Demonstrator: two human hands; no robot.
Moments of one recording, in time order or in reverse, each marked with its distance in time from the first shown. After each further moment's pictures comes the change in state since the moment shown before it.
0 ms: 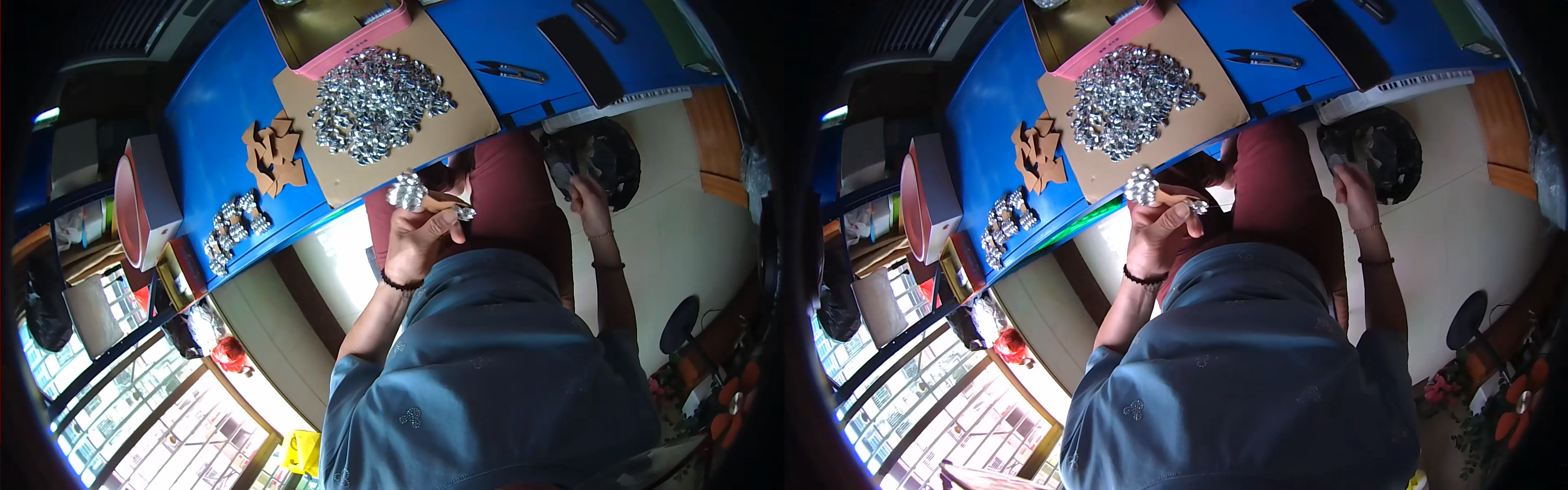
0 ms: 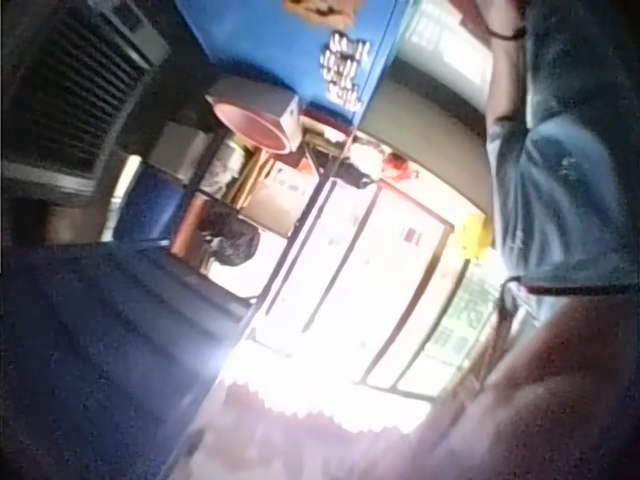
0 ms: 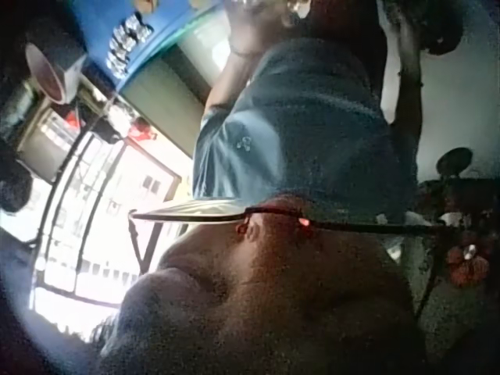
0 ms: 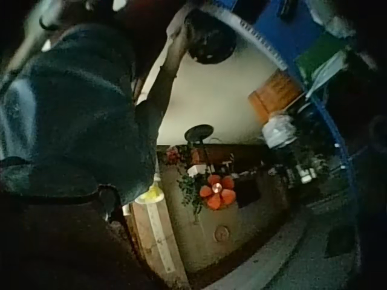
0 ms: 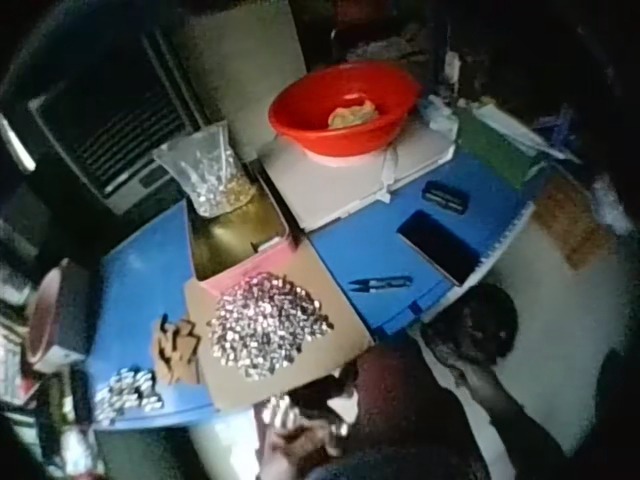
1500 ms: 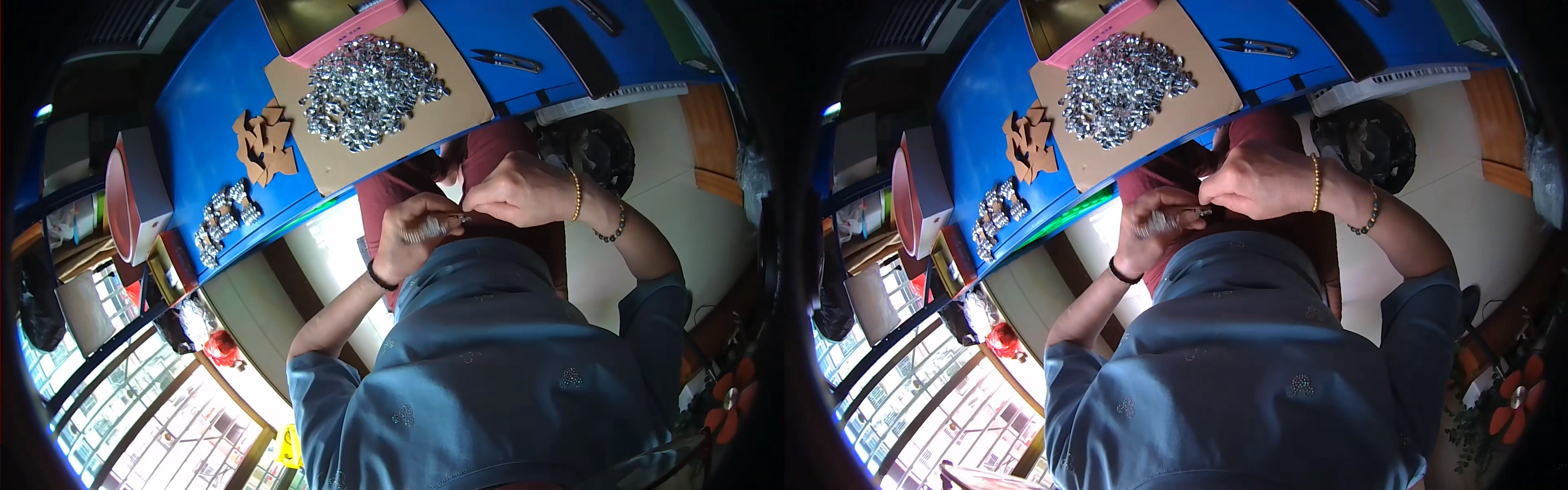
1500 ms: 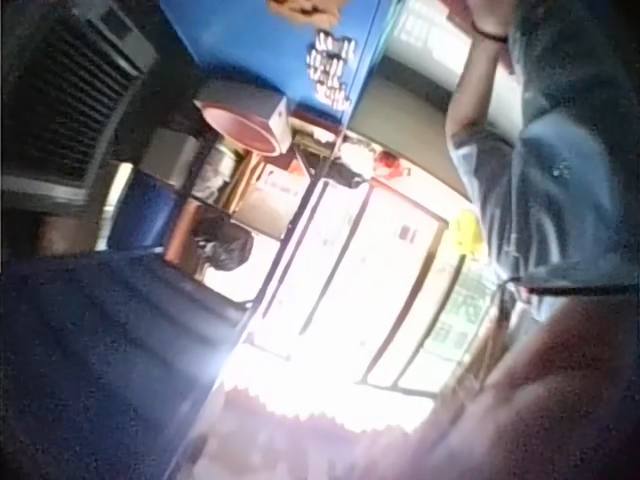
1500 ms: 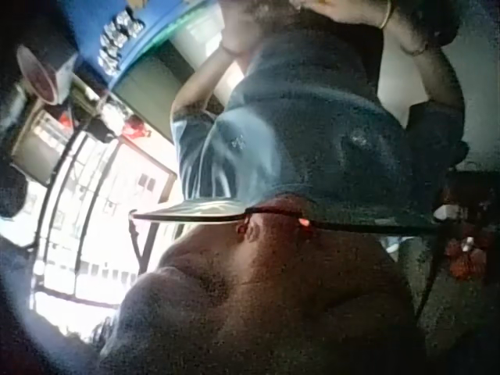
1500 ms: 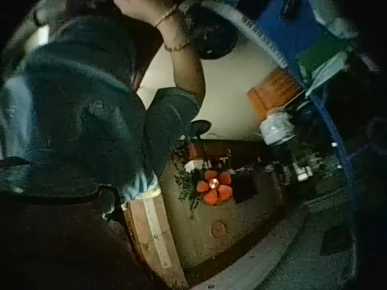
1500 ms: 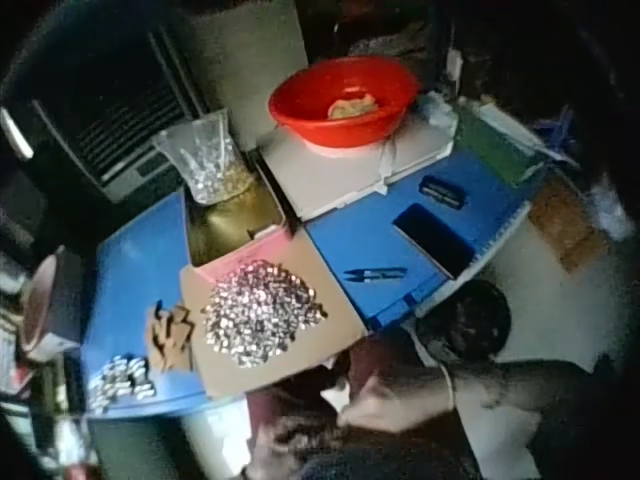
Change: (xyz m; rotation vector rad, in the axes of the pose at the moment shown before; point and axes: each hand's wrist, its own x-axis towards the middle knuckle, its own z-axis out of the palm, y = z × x) left_hand -0.004 0.012 -0.007 0.842 -0.200 0.375; right_hand -0.052 -0.120 0.160 -1.048 -1.160 -1.090
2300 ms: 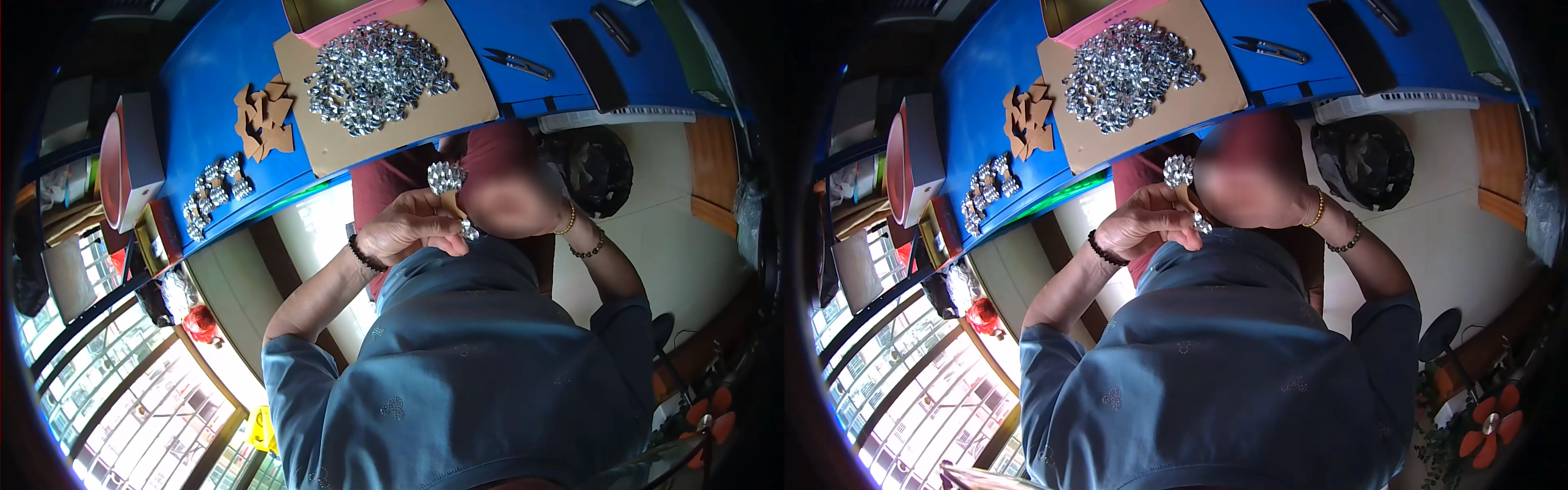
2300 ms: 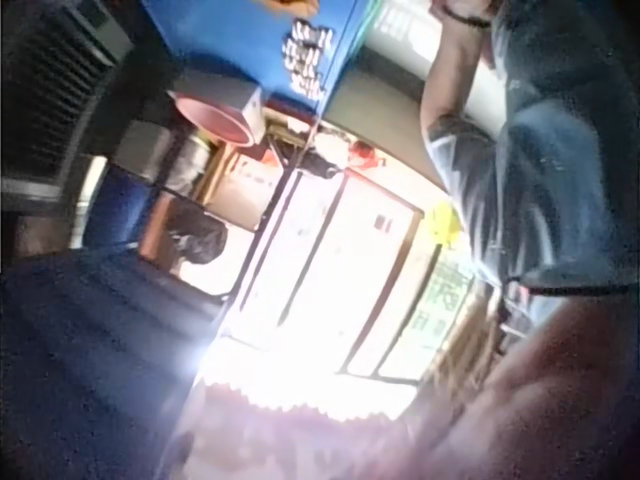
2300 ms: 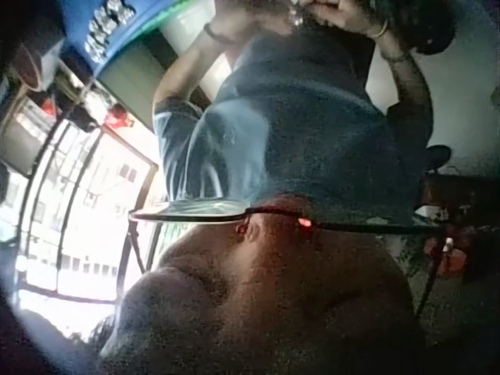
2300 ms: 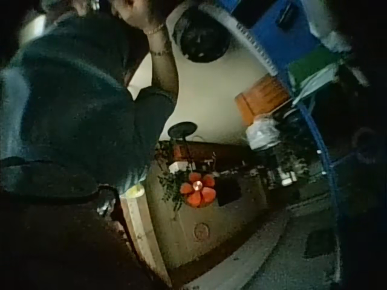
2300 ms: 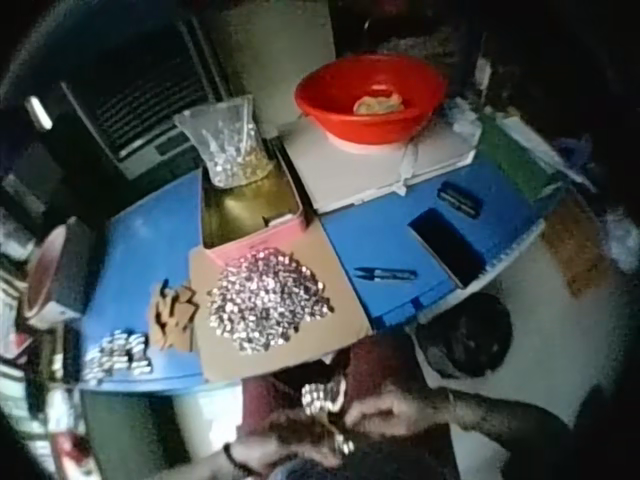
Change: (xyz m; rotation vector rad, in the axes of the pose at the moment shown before) left_hand 0.006 0.011 -0.005 -0.986 -0.221 -0.781; right_hand -0.023 0.009 0.024 0.743 0.038 0.180
